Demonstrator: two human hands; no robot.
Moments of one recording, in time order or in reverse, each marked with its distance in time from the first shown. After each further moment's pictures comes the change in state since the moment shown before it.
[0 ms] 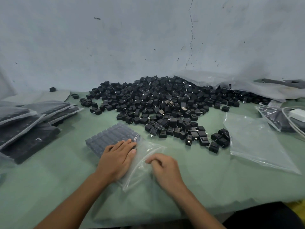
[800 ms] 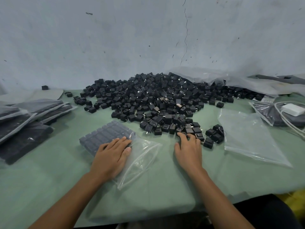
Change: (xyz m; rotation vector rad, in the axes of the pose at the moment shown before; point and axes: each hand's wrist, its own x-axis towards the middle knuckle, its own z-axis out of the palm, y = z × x) left_hand -0.002 0.002 0.000 0.014 -0.008 -0.013; right_hand 0.041 0.061 -0.062 -0.710 0.273 0.171
